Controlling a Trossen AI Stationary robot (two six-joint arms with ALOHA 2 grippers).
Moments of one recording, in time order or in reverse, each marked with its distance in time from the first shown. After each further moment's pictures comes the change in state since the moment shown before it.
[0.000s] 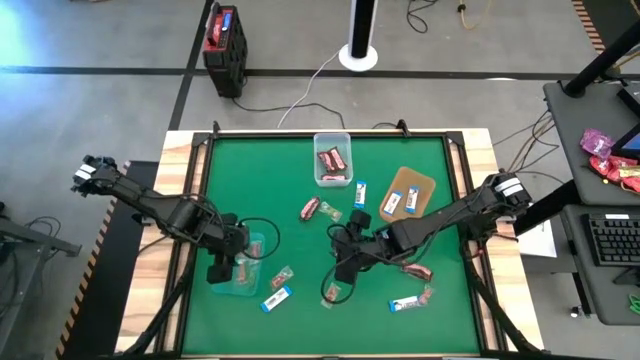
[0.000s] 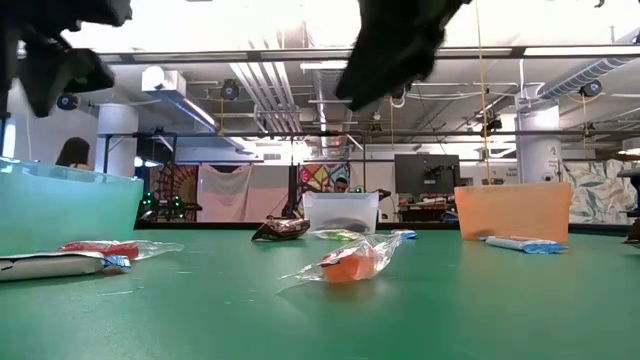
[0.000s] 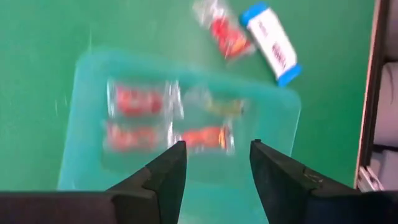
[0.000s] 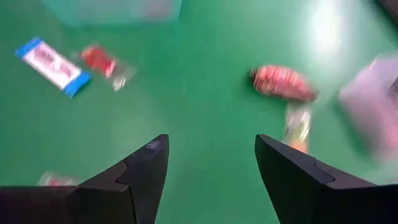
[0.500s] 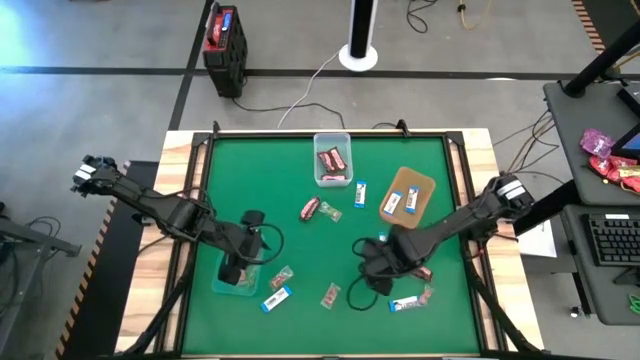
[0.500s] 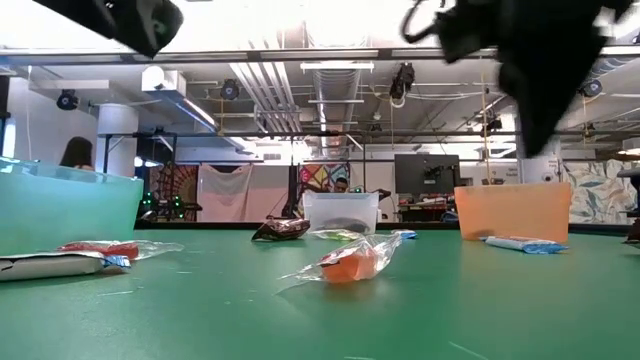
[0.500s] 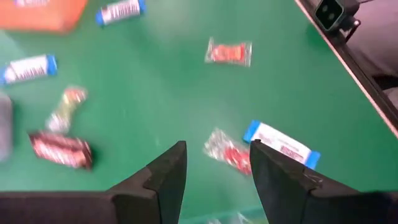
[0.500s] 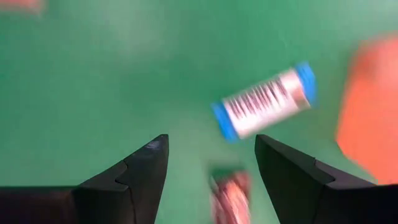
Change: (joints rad) left arm 0.001 0.000 0.000 0.385 -0.176 0.506; right arm 0.087 -0.002 0.000 -0.592 -0.310 0.437
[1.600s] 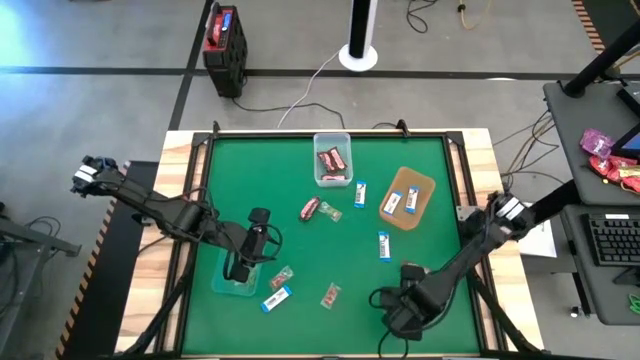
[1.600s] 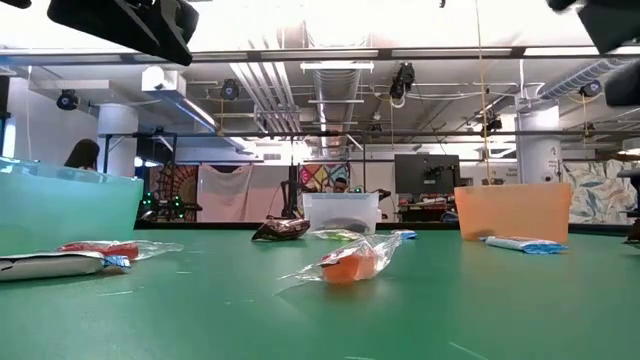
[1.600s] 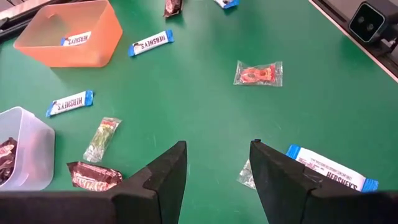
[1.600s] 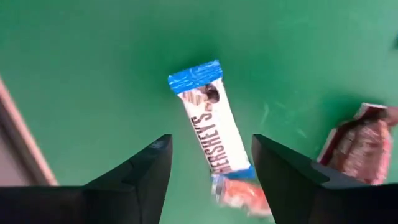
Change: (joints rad) left arm 0.017 0.000 -0.099 0.218 -0.093 0.118; right arm 0.294 0.106 -0.033 0.120 -0.188 0.006
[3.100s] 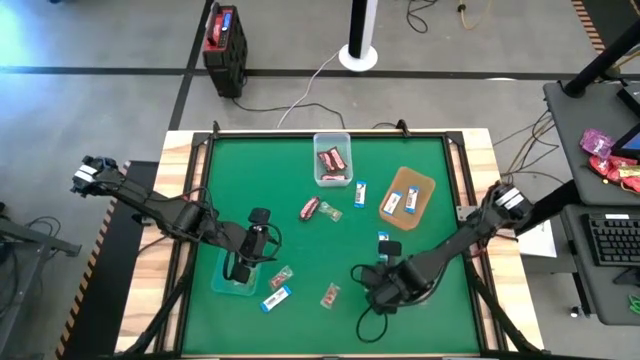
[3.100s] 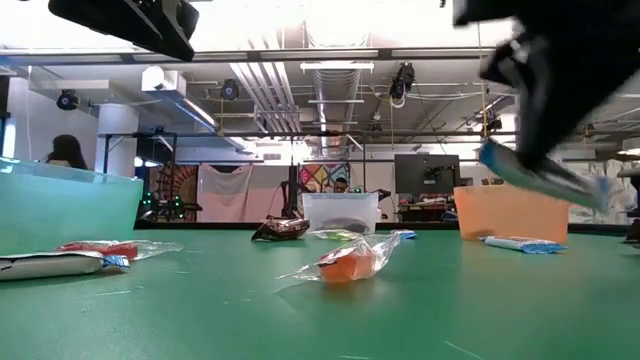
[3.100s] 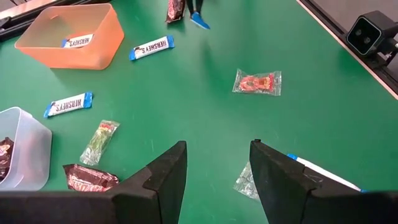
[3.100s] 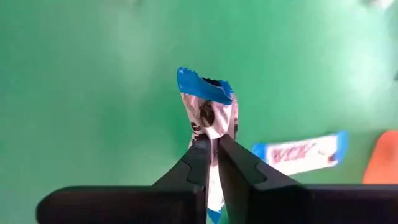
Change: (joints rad) left arm 0.000 0.000 0.000 0.021 0.000 -0.032; right arm -0.151 -0.059 -0.002 0.085 0.364 -0.229
